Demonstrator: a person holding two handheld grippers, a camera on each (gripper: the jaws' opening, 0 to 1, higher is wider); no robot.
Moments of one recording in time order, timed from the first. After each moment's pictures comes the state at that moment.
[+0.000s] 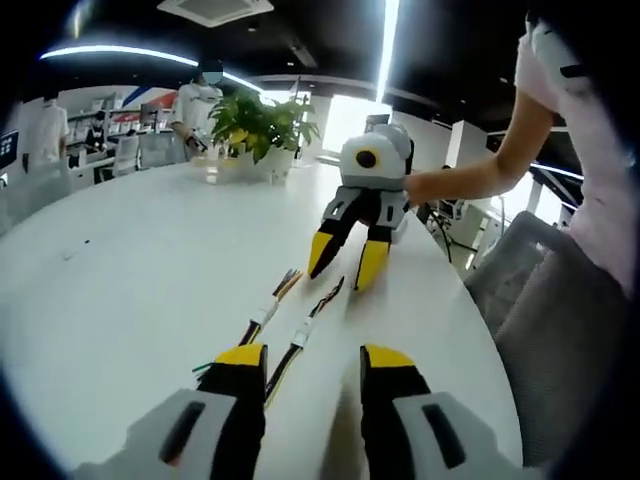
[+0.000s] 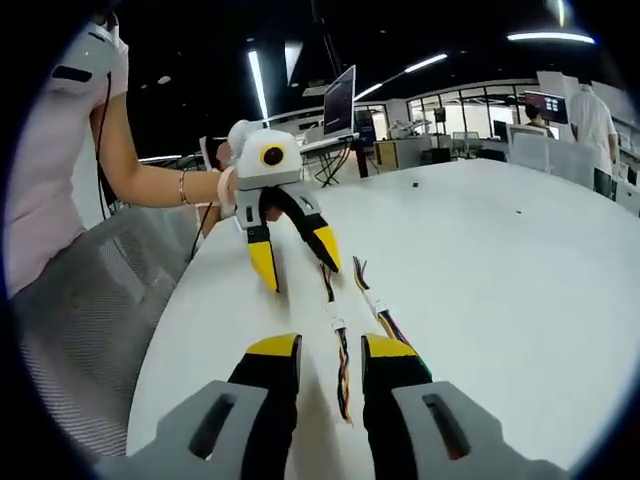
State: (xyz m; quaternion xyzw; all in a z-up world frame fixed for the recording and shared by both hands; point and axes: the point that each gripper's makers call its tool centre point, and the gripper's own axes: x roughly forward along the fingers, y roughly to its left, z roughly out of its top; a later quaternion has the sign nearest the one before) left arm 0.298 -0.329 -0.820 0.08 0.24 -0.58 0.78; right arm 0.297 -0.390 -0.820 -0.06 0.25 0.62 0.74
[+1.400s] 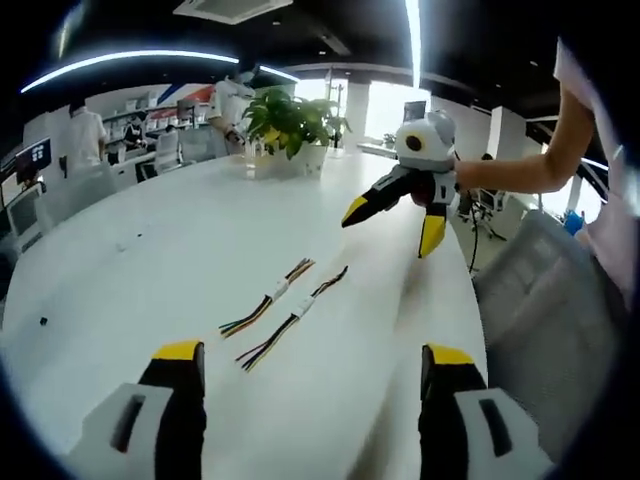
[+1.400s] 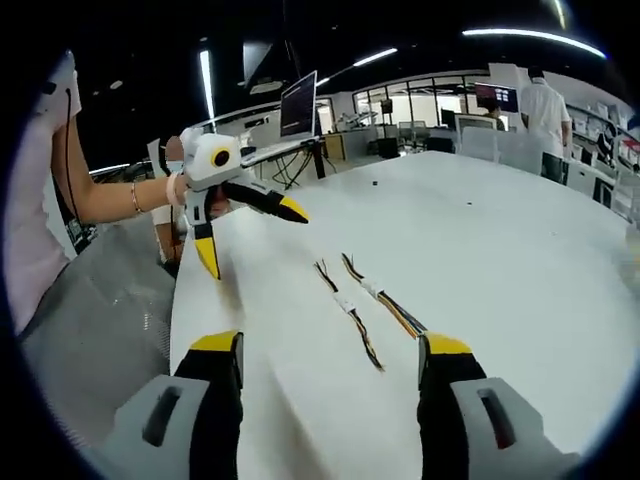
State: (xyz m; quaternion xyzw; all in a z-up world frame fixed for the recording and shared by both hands) left arm 0.270 -0.284 -0.787 0.11 0.25 -0.49 0.83; right arm 0.265 -0.420 -0.785 -0.06 0.27 0.53 0.80
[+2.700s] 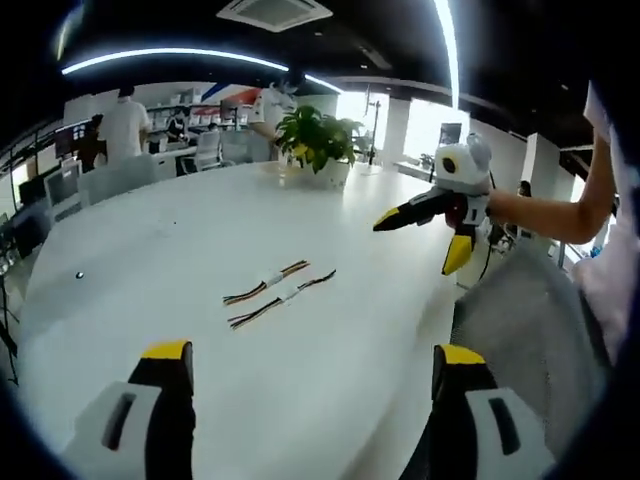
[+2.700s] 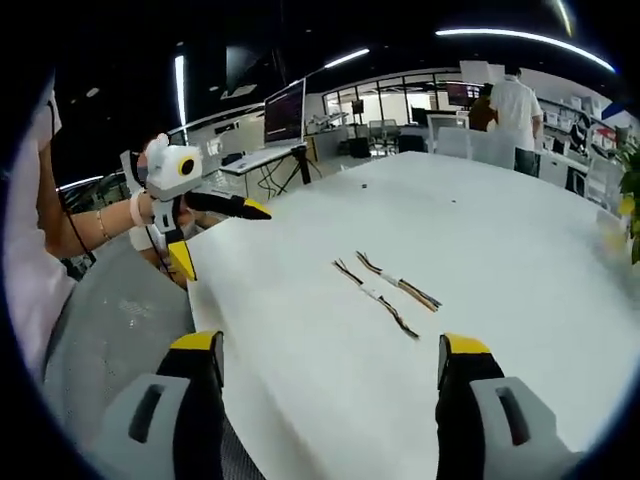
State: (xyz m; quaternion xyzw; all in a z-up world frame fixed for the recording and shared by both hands) left arm 0.206 -0.259 -0.754 0.06 0.24 -0.40 0.88; right arm 0.207 -0.420 -0.759 -0.05 0.28 0.47 0.84
